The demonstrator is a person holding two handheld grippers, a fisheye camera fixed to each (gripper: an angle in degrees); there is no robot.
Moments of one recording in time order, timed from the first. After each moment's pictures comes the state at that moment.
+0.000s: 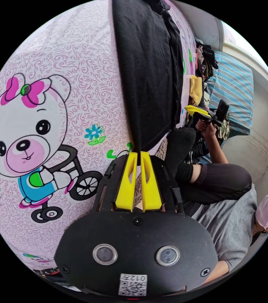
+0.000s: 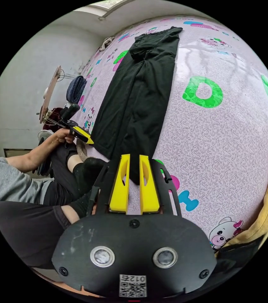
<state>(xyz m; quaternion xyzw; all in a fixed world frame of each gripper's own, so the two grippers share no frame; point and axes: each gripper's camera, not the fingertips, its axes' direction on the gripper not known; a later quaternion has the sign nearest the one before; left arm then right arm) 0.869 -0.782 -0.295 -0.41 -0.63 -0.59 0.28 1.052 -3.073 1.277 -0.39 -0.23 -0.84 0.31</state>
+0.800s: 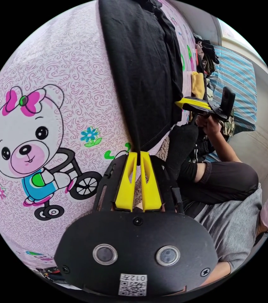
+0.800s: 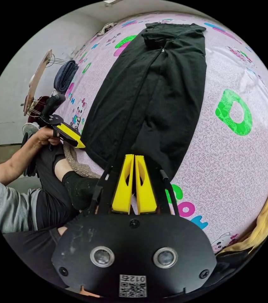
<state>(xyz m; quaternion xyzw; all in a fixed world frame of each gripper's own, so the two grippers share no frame) 0.841 -0.763 -0.263 -0.44 -0.64 -0.58 0.26 1.045 -2.976 1.269 -0.36 -0.16 -0.87 0.29</state>
